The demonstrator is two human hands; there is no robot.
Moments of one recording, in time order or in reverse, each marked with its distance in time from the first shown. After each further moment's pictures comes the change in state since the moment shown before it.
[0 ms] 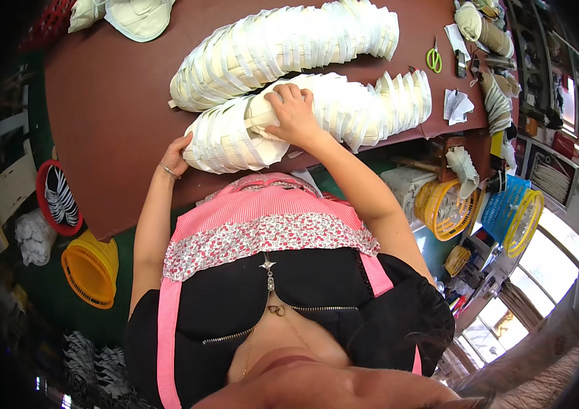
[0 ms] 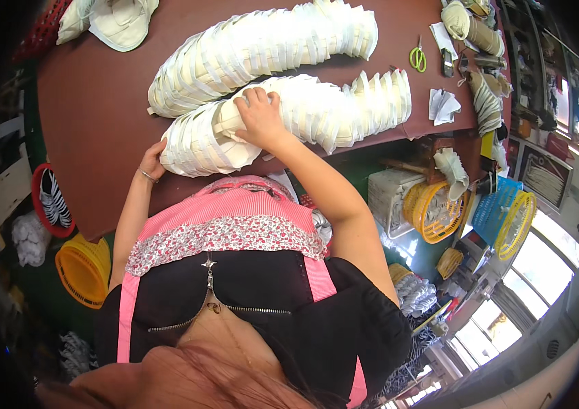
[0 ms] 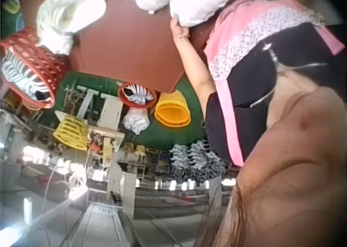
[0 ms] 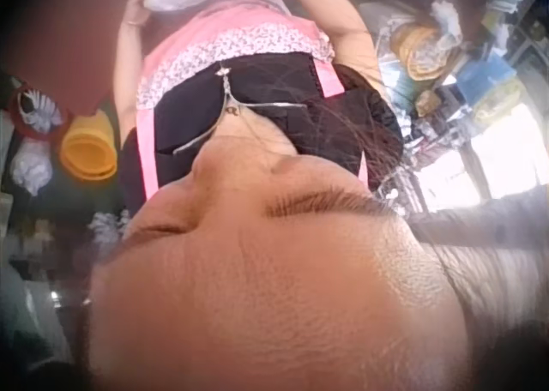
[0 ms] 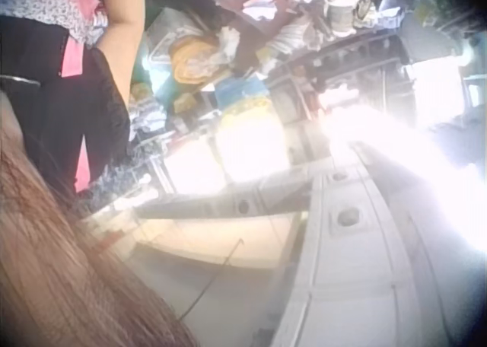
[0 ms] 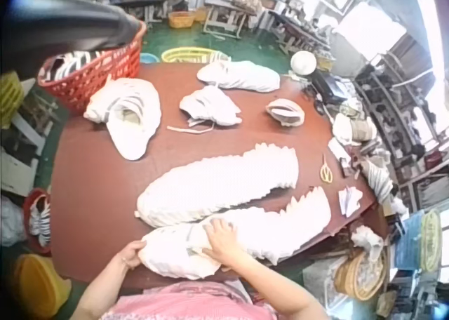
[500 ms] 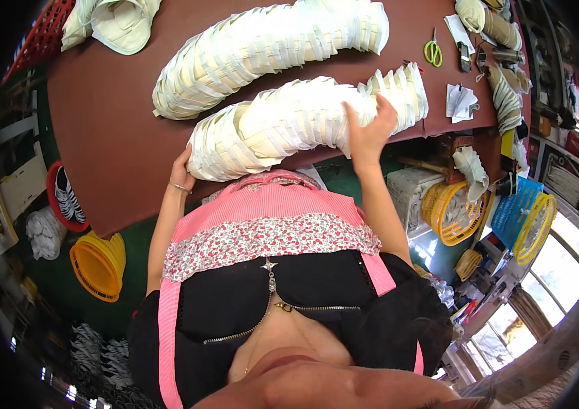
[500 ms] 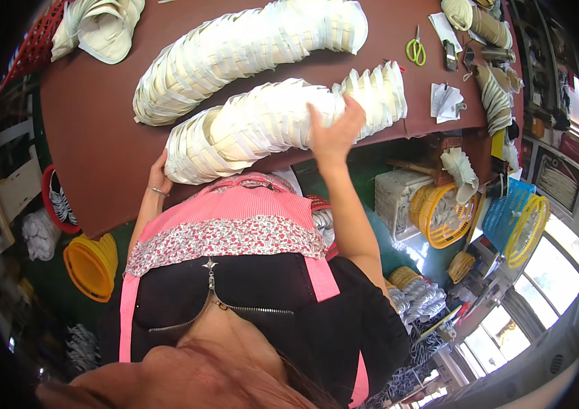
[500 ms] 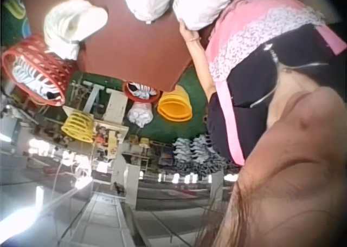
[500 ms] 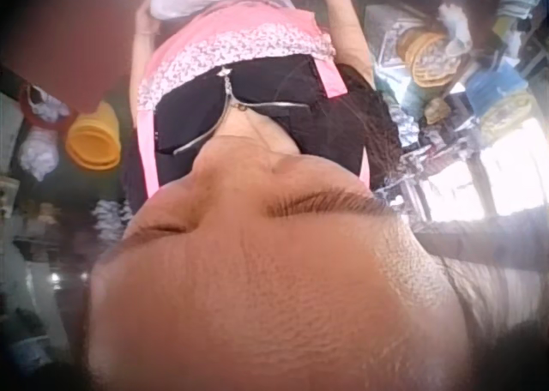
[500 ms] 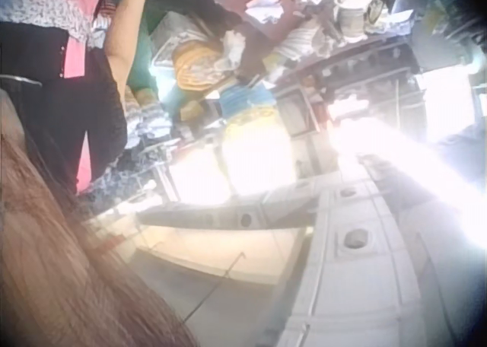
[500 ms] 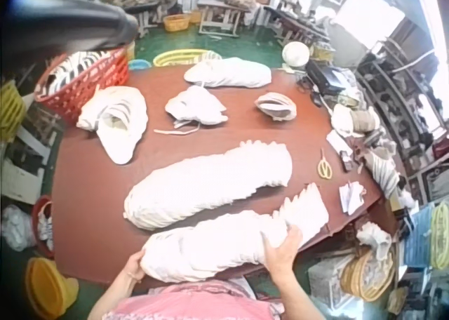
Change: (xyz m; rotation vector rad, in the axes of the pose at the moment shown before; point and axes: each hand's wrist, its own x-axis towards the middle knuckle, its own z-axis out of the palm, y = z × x) left_hand -0.010 -0.056 0.038 -0.140 0.259 0.149; right_hand -0.094 0.088 -0.078 0.348 0.697 0.620
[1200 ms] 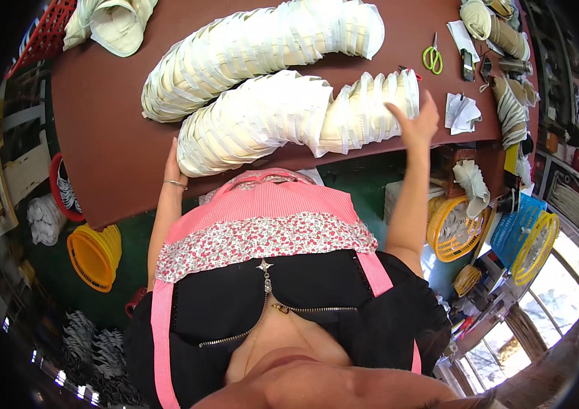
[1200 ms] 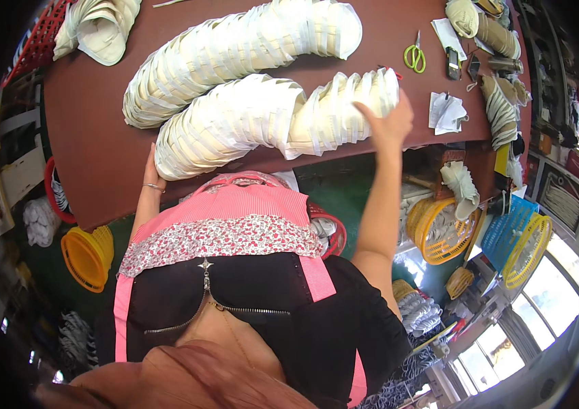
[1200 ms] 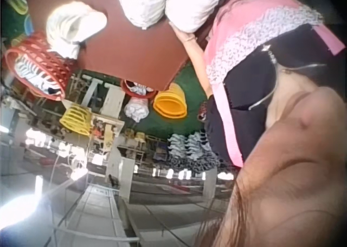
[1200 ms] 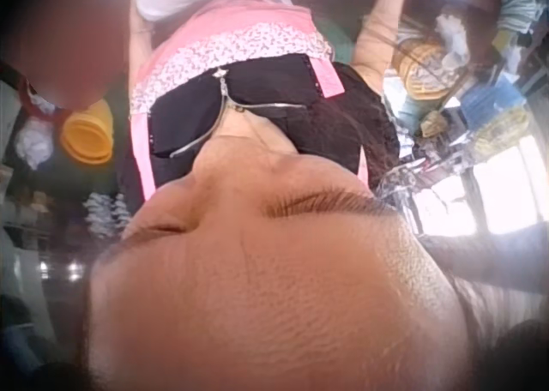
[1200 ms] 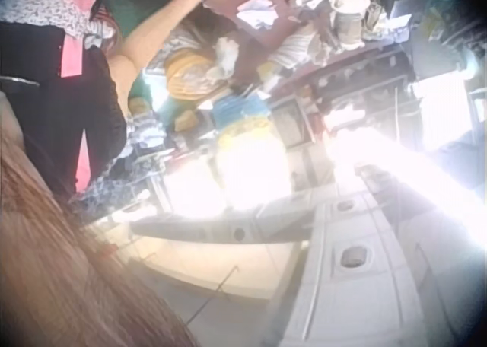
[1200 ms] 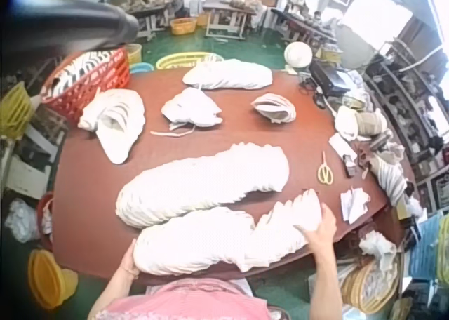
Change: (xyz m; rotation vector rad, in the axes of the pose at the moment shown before) left_hand 0.014 -0.031 0.046 -0.033 0.175 0.133; right_hand 0.112 0.089 -0.099 -0.259 -0.247 0.076
